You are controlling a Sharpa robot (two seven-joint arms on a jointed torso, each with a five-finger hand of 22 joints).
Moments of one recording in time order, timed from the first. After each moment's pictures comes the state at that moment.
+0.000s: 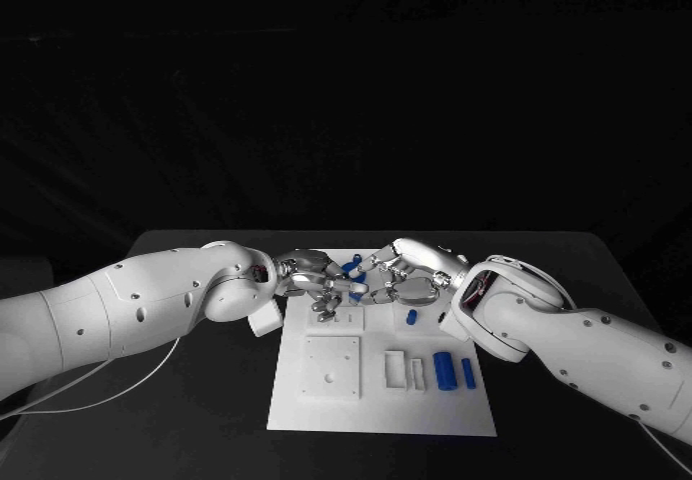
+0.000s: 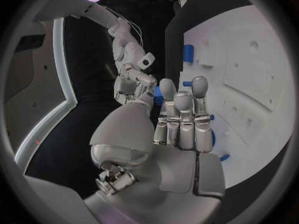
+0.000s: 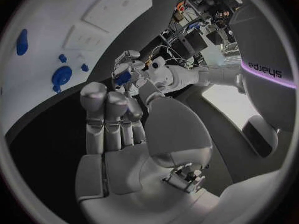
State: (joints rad) left arm 1.27 -0.69 -0.15 1.30 -0.47 0.29 0.05; left_hand 1.25 0.07 0.15 0.05 0.05 1.04 0.01 0.25 1.00 1.33 -0.06 0.70 0.67 1.24 -0.10 1.16 0.75 0.04 1.23 -0.13 0.52 1.31; right arm 0.90 -0.72 0.31 1.57 -1.40 -0.17 0.14; right_hand 1.29 -0.02 0.19 -0.28 0.19 1.03 0.08 0.06 0.06 1.28 -0.02 1.13 1.27 1.44 -0.08 0.99 0.99 0.08 1.47 -0.10 0.74 1.31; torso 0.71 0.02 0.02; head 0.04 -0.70
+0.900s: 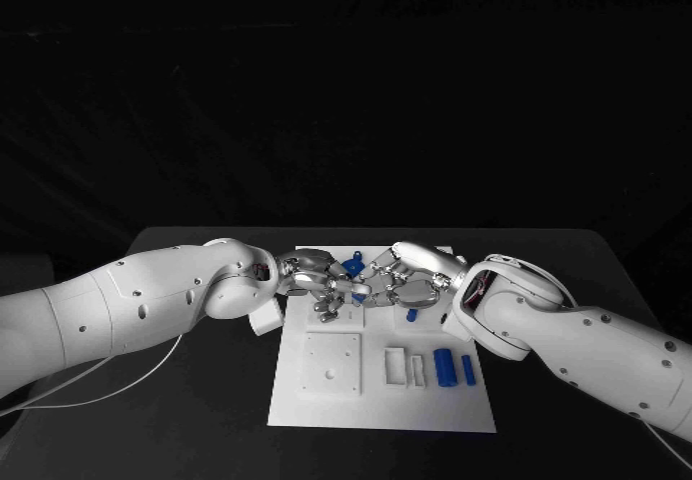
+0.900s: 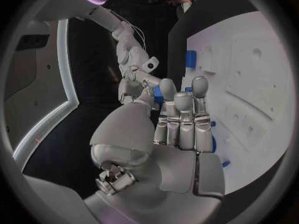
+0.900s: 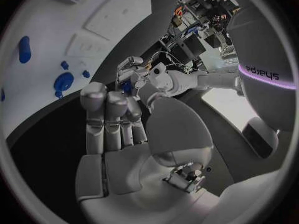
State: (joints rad) left arm 1.27 -0.68 -0.16 1.30 -0.47 0.33 0.06; left_hand 1.26 0.07 0.15 0.04 0.05 1.03 0.01 0.26 0.99 1.33 -0.05 0.70 0.67 1.24 -0.10 1.16 0.75 0.04 1.23 -0.13 0.52 1.31; right arm 0.90 -0.73 0.30 1.57 -1.42 -0.13 0.14; right_hand 1.27 0.00 0.31 -0.27 0.11 1.10 0.09 0.06 0.06 1.28 -0.01 1.13 1.28 1.44 -0.08 0.99 0.99 0.08 1.47 -0.10 0.74 1.31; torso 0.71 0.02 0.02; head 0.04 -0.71
